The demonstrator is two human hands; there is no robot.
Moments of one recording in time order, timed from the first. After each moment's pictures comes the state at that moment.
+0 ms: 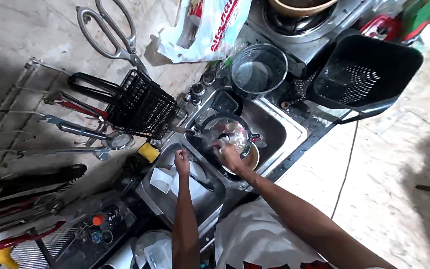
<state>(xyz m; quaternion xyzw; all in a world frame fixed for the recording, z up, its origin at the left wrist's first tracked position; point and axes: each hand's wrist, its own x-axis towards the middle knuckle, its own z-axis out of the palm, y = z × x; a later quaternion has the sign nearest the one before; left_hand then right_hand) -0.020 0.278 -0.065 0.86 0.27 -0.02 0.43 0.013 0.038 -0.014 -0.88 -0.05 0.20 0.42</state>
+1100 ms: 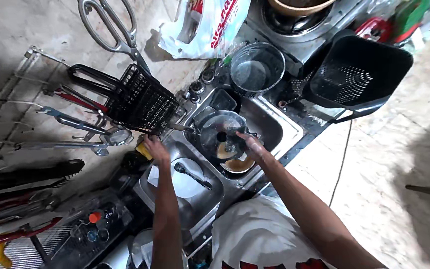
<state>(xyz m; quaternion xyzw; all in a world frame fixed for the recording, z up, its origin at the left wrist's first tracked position) 0.033 0.334 0.000 0.97 0.22 0.02 0.11 0.028 -0.049 -0.025 -0.49 0.31 0.28 0.76</state>
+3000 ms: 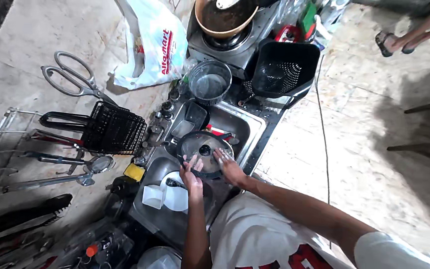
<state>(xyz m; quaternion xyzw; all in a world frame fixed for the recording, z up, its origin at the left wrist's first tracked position) -0.053 0.112 0.059 0.50 0.39 -0.01 0.77 -0.092 -0.052 -0.019 -0.92 -0.15 0.15 0.32</state>
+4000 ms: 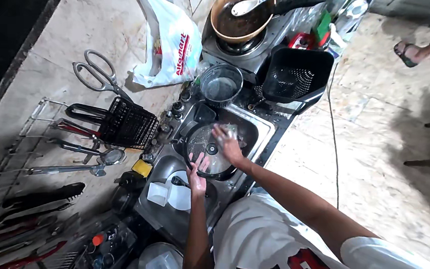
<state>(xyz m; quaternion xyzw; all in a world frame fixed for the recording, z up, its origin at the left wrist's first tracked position) -0.067 0.139 0.029 0.44 0.24 -0.03 0.87 0.000 -0.040 -0.002 -0.94 -0.10 -0.04 0.33</state>
